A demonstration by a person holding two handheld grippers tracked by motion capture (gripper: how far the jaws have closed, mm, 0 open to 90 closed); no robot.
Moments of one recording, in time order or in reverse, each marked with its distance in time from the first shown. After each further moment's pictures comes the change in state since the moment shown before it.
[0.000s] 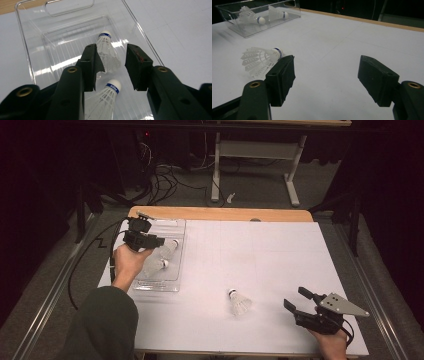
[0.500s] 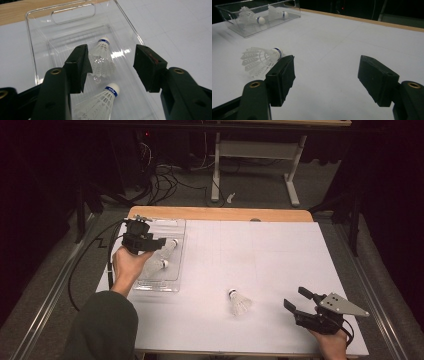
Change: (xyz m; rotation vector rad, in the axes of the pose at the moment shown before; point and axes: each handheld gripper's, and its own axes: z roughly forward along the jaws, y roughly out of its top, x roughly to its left) left arm -0.007 -0.010 -0.008 -0.085 0.026 0.001; right arm 0.000 0.000 0.000 0.001 -0.001 0.001
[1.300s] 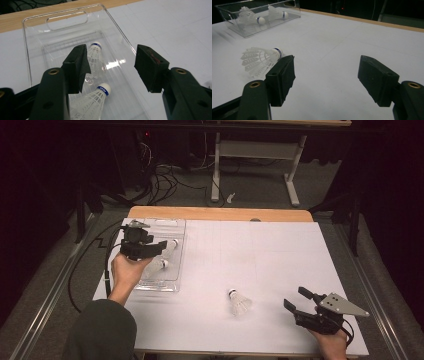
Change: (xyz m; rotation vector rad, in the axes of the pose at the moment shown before) left arm -0.011 -0.017 -0.012 -0.093 -0.027 0.021; right arm 0.000 0.000 0.000 0.000 0.001 -0.001
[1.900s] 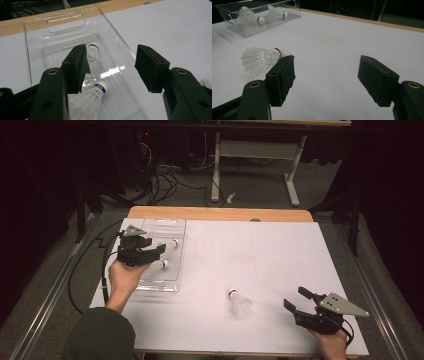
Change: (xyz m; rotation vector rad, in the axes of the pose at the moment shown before) left arm -0.003 -0.017 -0.011 -0.070 -0.014 0.014; right arm 0.000 0.000 0.000 0.000 -0.001 -0.001
